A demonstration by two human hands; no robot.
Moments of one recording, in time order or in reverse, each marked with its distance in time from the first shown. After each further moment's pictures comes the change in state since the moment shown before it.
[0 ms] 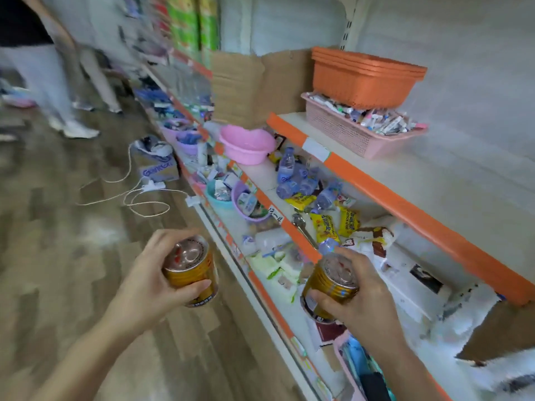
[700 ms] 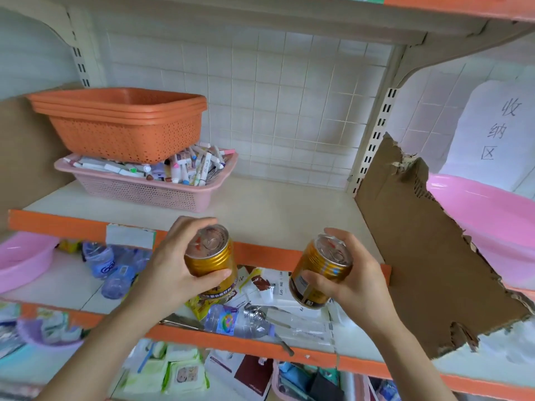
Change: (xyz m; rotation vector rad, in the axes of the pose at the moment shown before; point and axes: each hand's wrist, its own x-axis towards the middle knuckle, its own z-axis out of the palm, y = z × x) left_hand 0.309 0.057 0.216 -0.368 -0.560 0.621; right_hand 0.104 0.048 -0.100 -0.157 0.647 0.389
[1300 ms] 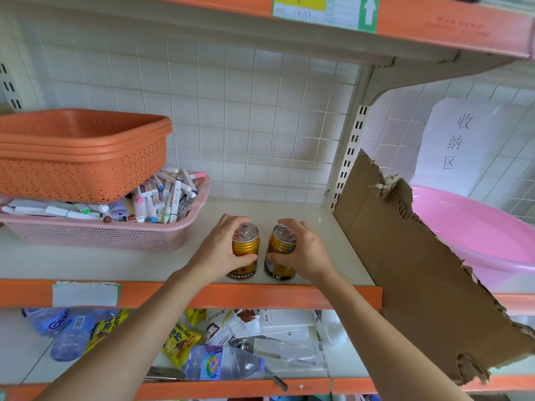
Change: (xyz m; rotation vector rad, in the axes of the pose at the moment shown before) left_hand 0.127 -0.061 0.084 0.059 -0.258 -0.004; right_hand 0.124 0.023 0.049 -0.261 -0.078 0.101
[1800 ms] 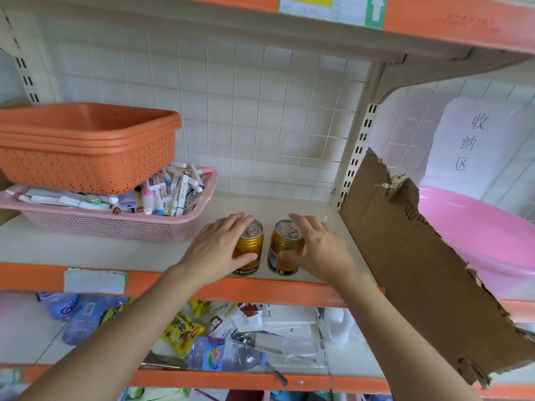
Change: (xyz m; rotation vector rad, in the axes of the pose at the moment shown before) left_hand -0.016 0.021 -0.021 0.512 -0.115 0.090; right_hand -0.008 -0.001 -0.026 -0.497 -0.073 -0.143
